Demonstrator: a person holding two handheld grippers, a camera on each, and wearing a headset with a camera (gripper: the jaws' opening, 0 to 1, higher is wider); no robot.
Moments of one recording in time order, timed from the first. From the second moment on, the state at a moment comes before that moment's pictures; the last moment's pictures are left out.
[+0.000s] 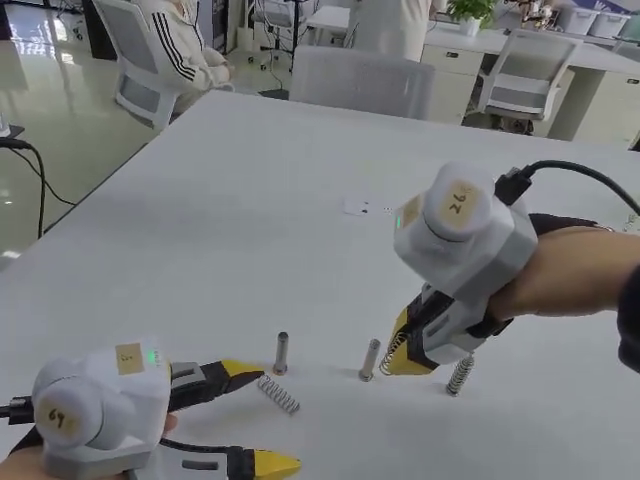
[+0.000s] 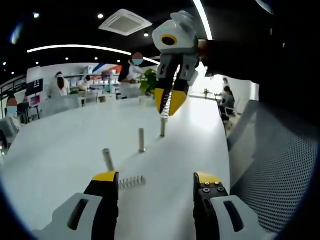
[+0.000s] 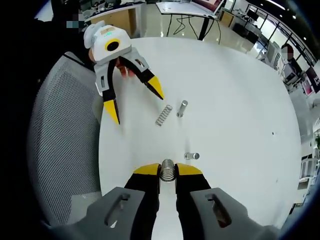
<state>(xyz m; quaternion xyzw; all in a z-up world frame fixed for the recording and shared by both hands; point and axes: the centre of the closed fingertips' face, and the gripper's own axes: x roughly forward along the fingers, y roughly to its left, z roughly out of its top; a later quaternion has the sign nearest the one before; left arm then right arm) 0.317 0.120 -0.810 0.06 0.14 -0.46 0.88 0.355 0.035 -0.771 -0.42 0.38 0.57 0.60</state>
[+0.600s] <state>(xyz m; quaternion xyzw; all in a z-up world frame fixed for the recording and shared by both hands) 0.322 0.136 -0.814 0.06 0.15 -0.43 0.89 0.384 0.034 -0.774 -0.43 0.37 0.55 0.61</state>
